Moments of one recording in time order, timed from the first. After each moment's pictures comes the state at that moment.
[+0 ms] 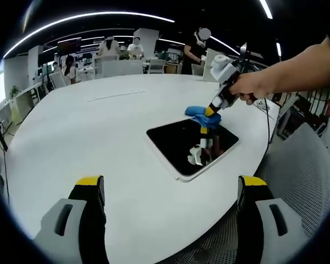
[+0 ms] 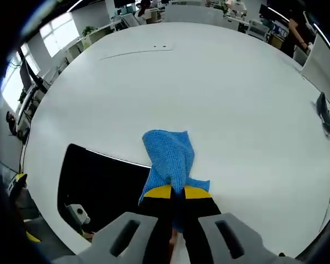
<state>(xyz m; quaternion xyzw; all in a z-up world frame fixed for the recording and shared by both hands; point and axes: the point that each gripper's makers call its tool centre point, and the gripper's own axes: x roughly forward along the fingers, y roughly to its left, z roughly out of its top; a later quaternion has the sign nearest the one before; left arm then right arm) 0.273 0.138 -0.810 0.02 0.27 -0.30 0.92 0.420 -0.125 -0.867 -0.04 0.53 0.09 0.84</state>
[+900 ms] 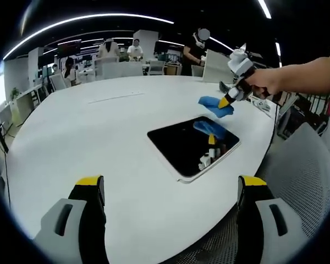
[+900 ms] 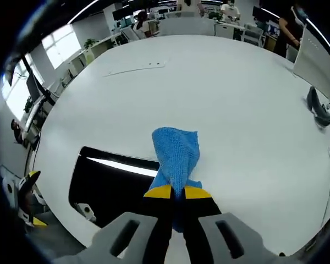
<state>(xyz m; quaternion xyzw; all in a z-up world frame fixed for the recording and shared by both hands) 0.274 0.139 -0.808 0.03 0.26 -0.29 0.92 0.397 -0.172 -0.821 0.00 0.50 0.10 0.86</state>
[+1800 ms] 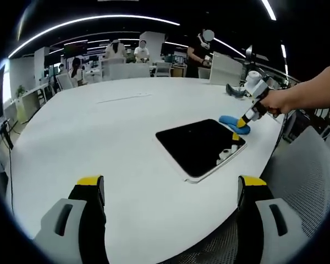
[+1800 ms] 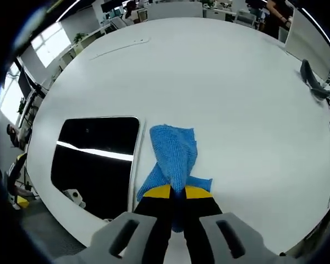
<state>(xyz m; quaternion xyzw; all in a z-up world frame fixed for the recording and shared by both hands) 0.275 0.152 -0.806 0.02 0.26 -0.26 0.93 0.353 -0.195 -0.874 -0.01 0.55 0.08 0.83</state>
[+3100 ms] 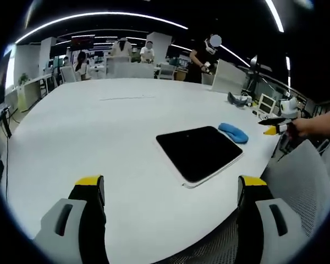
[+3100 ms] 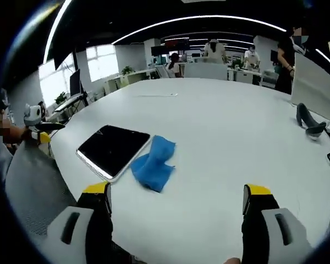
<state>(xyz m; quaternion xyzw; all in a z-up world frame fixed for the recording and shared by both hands) 0.277 0.150 -0.794 -0.02 0.26 -0.27 0.93 0.296 -0.270 -0.823 -0.02 0.32 0.22 0.92</state>
